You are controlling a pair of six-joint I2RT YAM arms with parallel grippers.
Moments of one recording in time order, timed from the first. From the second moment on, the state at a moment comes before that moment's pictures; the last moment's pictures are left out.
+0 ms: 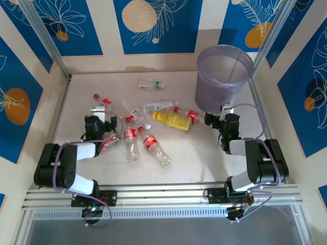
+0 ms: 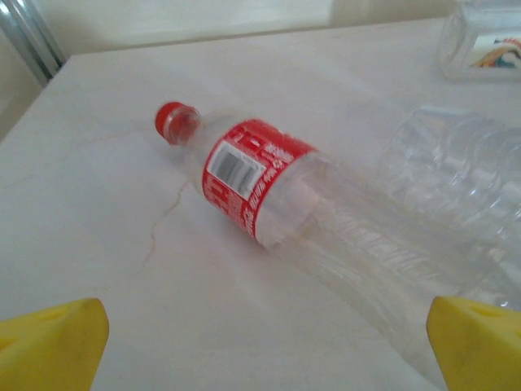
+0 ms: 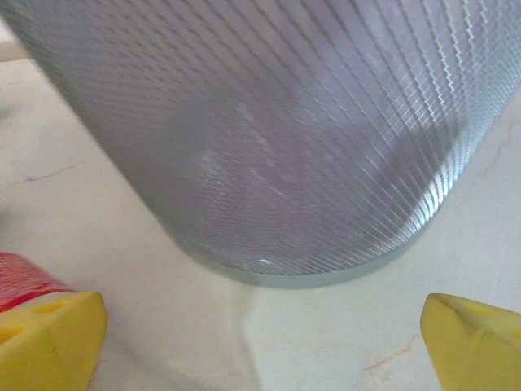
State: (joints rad) left arm -0.07 1.41 0.40 0.63 -0.14 0.03; right arm 0.06 1.43 0.38 0.65 0.02 0.11
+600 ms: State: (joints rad) left arm -0.08 1.27 0.86 -0.38 -0.17 -0.42; right arm 0.41 0.96 0.60 -0.30 0.24 0.22
